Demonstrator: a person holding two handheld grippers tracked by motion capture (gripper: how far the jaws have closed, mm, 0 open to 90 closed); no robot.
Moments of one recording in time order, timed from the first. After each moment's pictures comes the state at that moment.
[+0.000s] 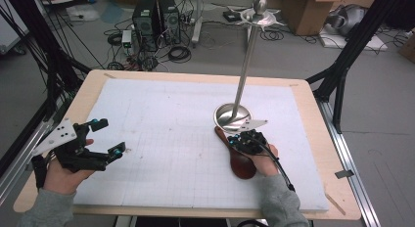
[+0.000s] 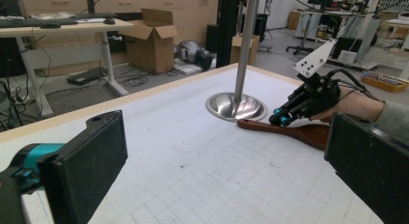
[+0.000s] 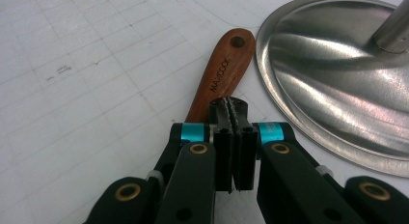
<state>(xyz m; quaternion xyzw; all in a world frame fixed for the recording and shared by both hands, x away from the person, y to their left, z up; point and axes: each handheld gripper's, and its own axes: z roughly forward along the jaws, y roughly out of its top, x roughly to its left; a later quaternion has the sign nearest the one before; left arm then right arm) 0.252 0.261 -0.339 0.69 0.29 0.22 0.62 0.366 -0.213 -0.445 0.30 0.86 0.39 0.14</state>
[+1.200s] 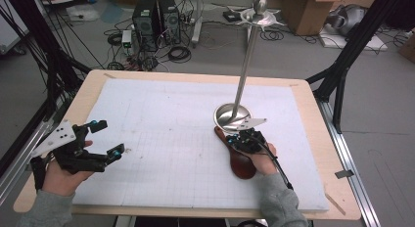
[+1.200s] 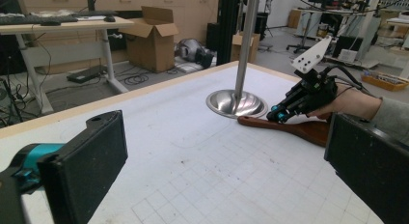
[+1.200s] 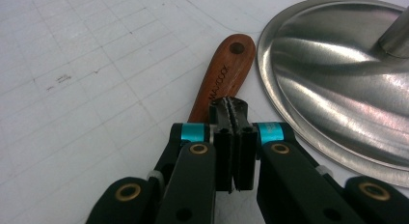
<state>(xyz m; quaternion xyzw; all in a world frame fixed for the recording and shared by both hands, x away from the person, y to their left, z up) 0.251 0.264 -0.342 0.70 0.29 0.22 0.62 0.370 -0.211 -0.446 0.31 0.85 0.40 0.13</state>
